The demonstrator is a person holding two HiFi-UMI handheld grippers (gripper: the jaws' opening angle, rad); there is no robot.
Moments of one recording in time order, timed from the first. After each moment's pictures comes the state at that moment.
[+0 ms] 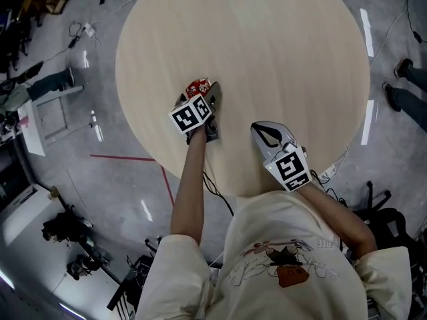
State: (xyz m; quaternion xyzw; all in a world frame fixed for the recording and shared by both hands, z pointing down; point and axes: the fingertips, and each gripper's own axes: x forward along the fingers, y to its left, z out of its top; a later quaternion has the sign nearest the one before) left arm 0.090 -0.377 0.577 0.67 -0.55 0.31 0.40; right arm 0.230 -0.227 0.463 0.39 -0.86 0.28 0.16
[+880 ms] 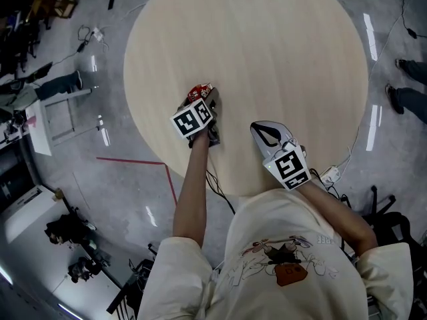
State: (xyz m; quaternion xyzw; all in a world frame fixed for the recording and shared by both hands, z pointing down) left arm 0.090 -0.356 0.551 0.67 -0.56 0.31 0.39; right arm 0.231 -0.218 0.448 0.40 -0.87 0.26 0.14
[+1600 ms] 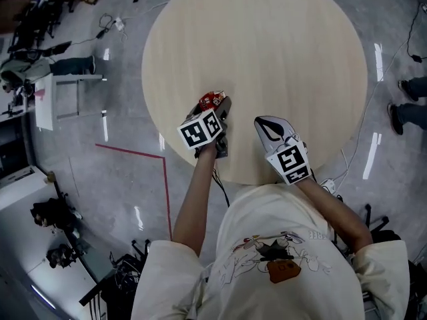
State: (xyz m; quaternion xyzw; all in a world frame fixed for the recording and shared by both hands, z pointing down) left arm 0.102 -0.258 0.438 0.69 -0.56 0.25 0.39; right arm 0.228 -0.173 0.376 0.39 -0.89 0.21 0.13
